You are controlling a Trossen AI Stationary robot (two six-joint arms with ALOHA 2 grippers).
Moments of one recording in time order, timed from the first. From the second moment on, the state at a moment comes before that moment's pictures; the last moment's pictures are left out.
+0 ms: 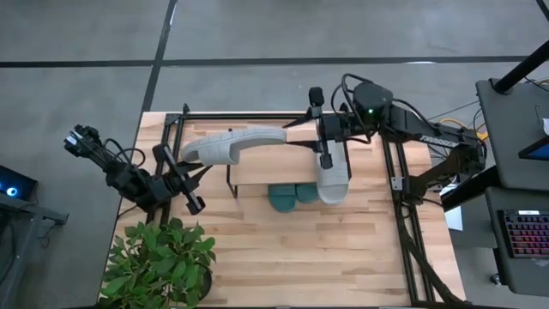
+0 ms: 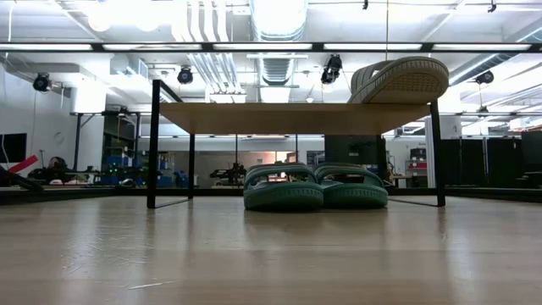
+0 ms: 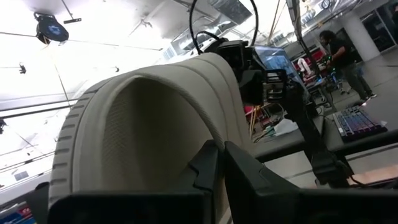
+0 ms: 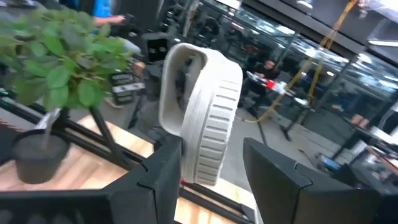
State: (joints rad) left arm -0.61 0.83 0.66 0.80 -0.90 0.99; right arm -0.13 1.41 1.61 -0.26 -0.30 -0.47
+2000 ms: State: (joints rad) left arm -0.60 0.84 0.66 0.82 -0.88 0.98; right arm -0.15 1.47 1.61 -0.20 -0.29 -0.42
